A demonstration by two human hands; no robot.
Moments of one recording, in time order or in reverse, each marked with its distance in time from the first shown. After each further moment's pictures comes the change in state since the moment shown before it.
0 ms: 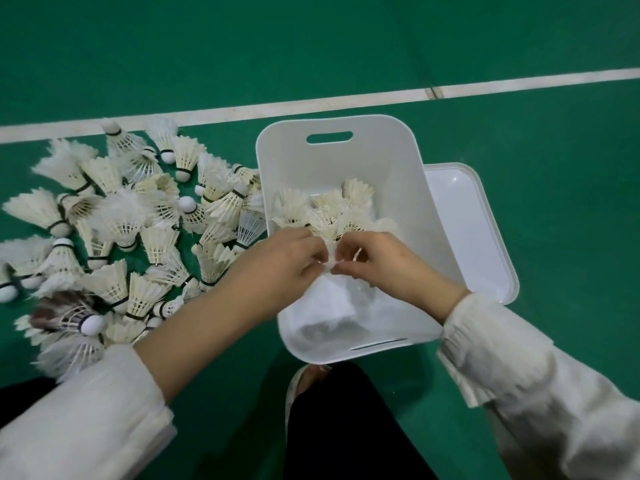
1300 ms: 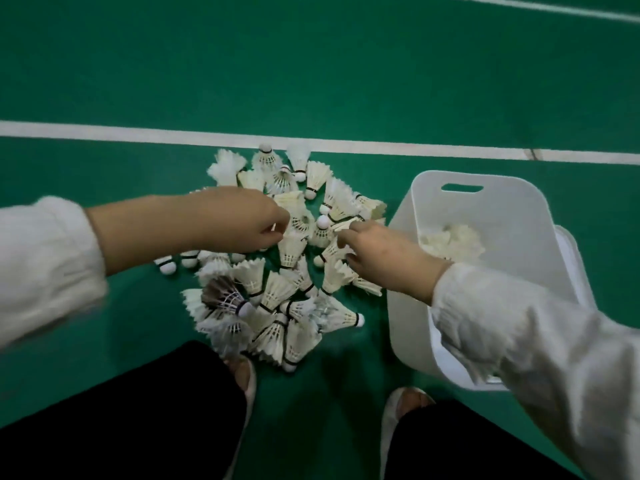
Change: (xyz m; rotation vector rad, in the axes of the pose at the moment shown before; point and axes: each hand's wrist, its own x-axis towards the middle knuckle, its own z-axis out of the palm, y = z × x) left_hand -0.098 -0.168 -0.170 0.509 -0.315 -0.063; right_hand 0.082 -0.186 0.068 -0.738 -0.056 -0.317
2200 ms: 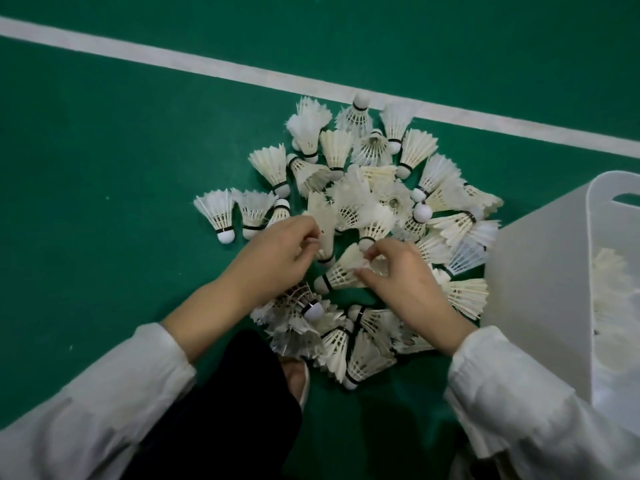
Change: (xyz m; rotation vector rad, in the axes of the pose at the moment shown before) left_hand -0.007 -0.035 0.161 -0.728 0.501 -0.338; right_hand 0.077 -0.068 0.093 0.604 0.089 0.223
